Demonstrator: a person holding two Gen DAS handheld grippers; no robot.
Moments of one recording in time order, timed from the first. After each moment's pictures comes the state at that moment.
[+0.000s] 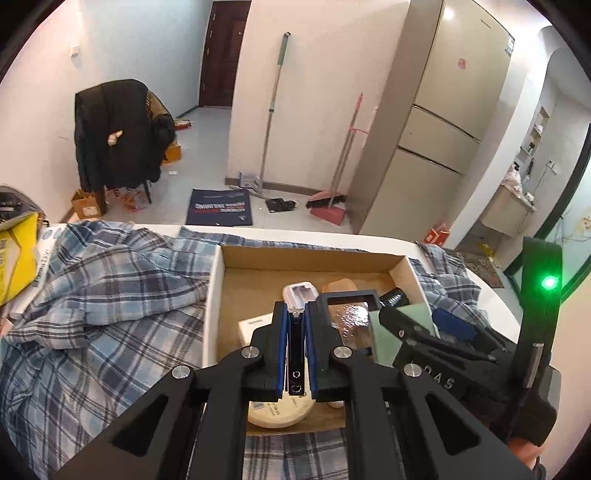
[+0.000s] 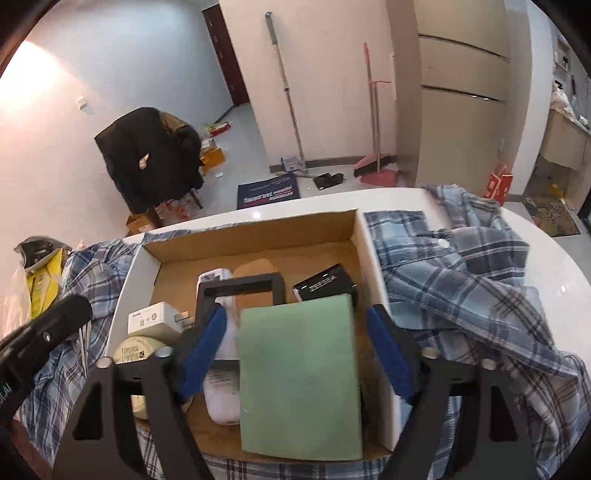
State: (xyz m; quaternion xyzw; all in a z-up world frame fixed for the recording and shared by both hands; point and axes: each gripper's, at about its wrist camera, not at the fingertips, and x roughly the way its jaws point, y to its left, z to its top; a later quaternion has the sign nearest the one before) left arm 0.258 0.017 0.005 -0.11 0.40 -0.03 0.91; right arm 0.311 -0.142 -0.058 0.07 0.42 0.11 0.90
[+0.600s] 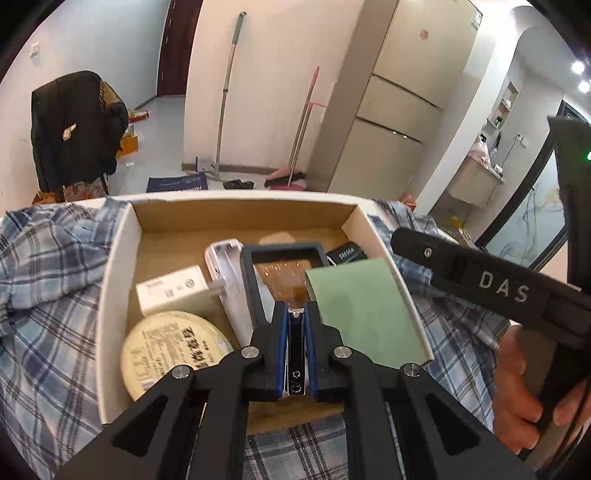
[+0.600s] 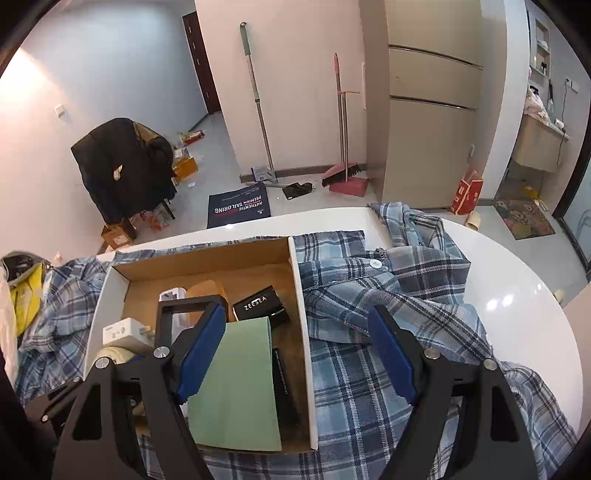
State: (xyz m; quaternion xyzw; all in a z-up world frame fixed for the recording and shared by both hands) left arm 0.268 -0.040 -0.047 -0.09 0.42 -0.10 0.90; right arm 0.314 -0.178 -0.038 0.06 0.42 0.06 0.90
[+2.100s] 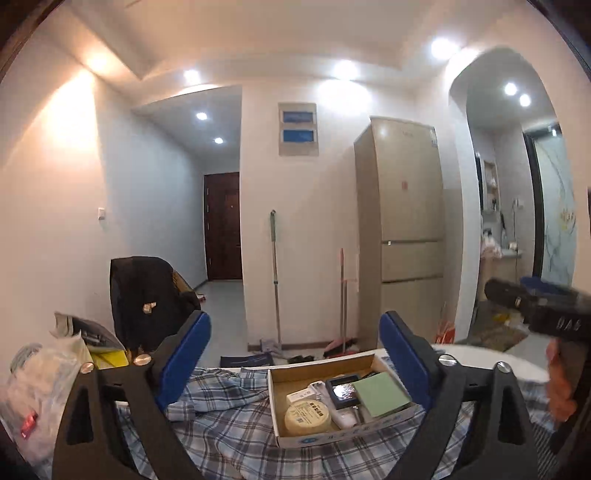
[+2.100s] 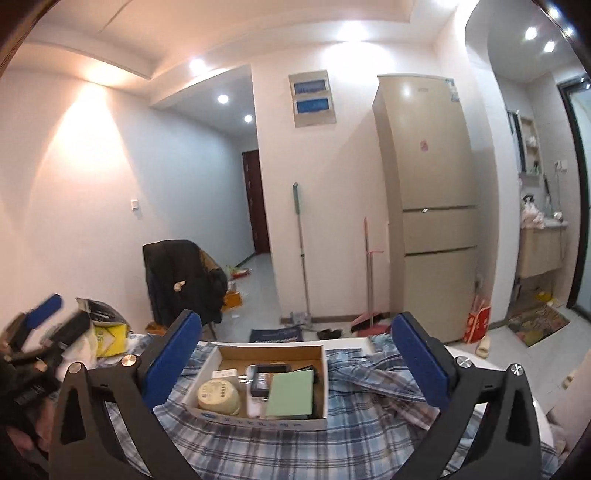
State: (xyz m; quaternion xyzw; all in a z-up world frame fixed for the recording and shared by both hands) left arm 0.012 0.017 0.098 0.00 0.05 -0.01 1.00; right arm 0.087 -0.208 0.086 0.05 0.10 0.12 0.99
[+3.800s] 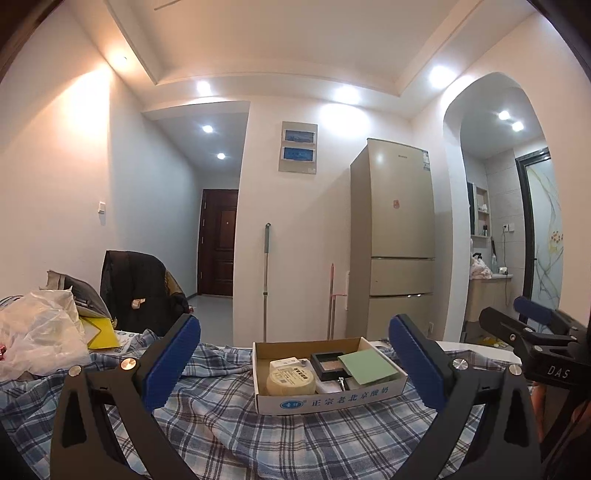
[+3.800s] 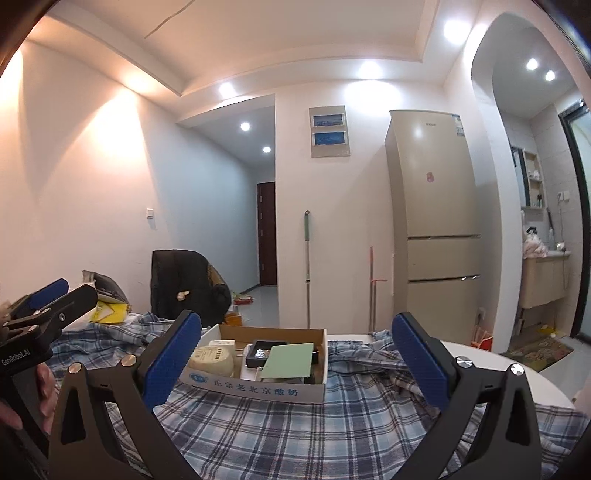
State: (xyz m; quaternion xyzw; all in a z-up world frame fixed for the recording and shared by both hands) left arm -0.023 0.010 -0.001 -0.02 0.00 -0.02 1.00; right arm 0.027 -0.204 -0.014 0.02 0.00 0.13 0.99
